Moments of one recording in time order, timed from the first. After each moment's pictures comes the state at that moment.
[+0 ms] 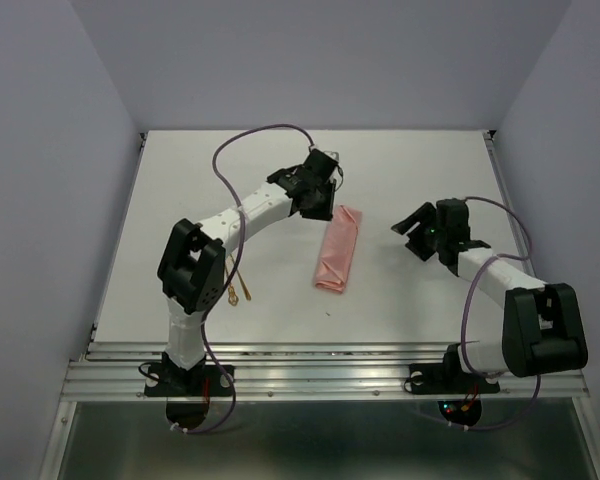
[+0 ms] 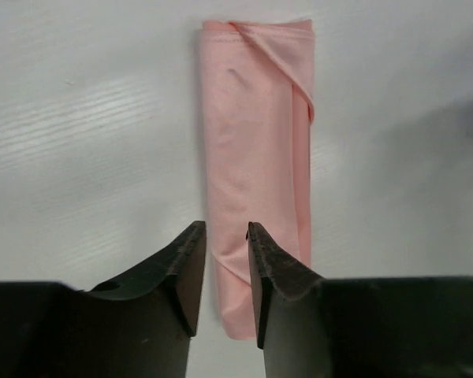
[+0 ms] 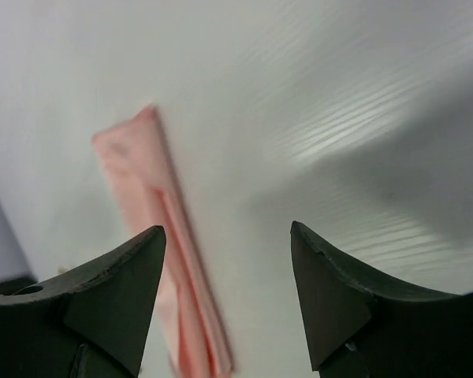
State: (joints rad) left arm -0.68 1.94 1.66 -0.63 -0.03 -0.45; right arm 0.17 1.37 0.67 0.00 -0.11 0.97
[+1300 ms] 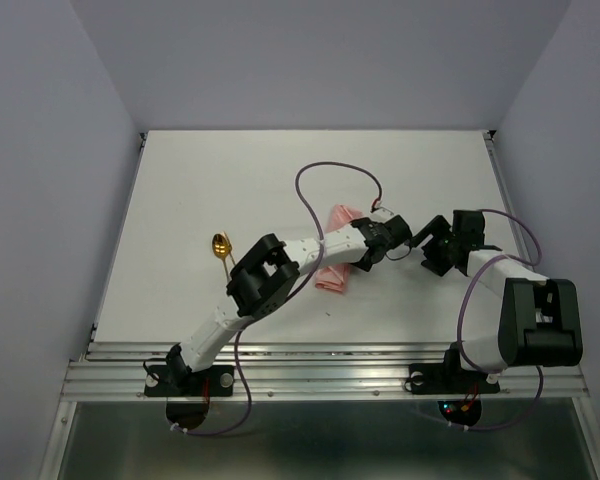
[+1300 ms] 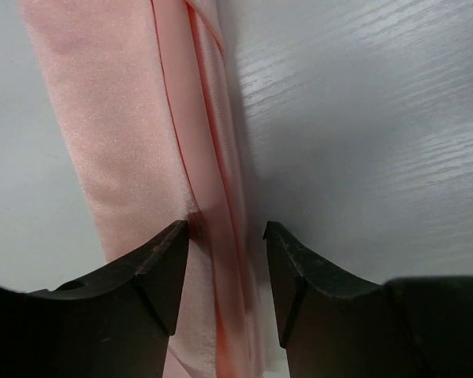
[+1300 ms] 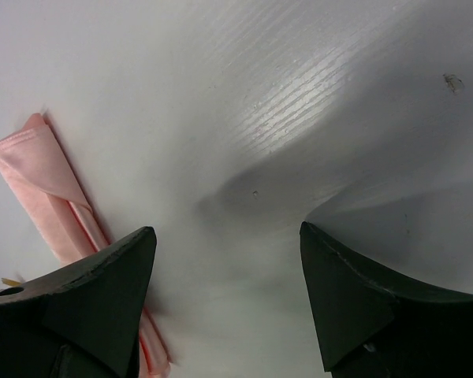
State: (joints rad) left arm -1.06 2.33 1.94 -0.87 -0.51 -0.51; right arm -0.06 1.40 0.61 -0.10 -0.21 0.81
